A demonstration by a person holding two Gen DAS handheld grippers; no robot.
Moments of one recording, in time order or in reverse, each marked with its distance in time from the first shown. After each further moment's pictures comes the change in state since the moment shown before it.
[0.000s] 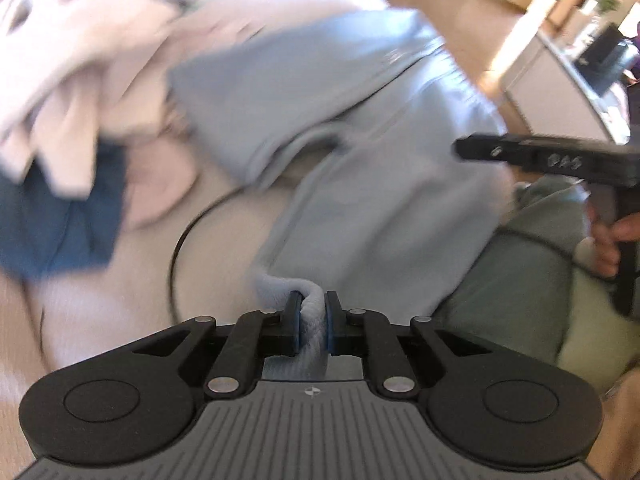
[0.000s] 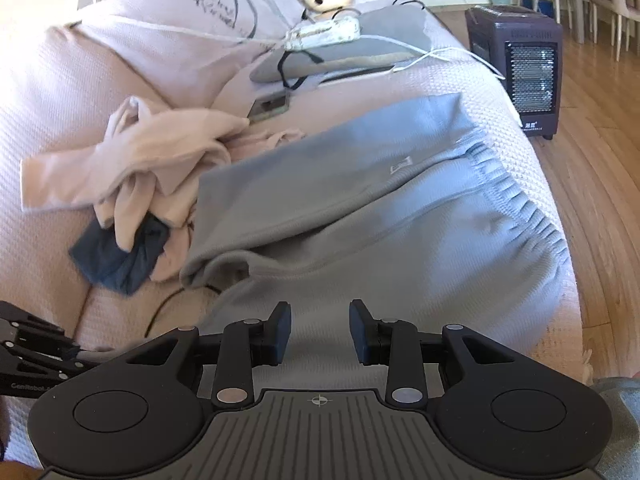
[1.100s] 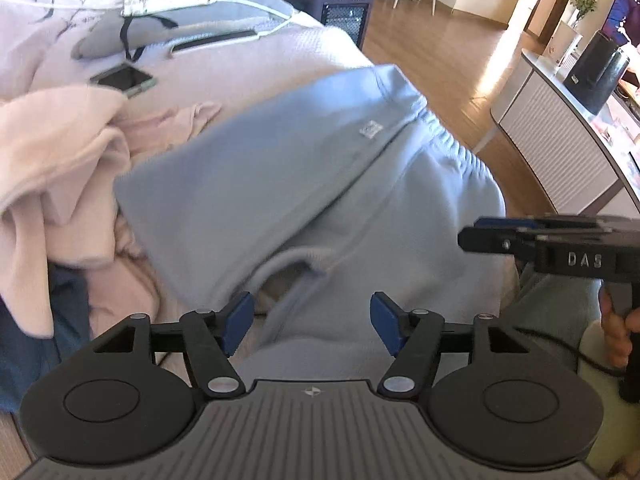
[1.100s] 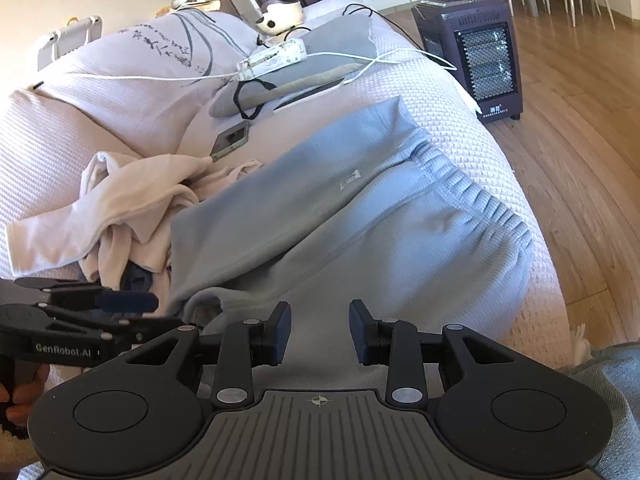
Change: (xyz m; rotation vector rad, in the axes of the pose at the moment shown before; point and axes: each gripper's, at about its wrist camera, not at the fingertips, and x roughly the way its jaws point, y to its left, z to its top) left arm 0.039 -0.029 0.069 0.053 -0.089 0.028; right arm -0.005 -0.025 0.001 0.146 -0.045 -0.023
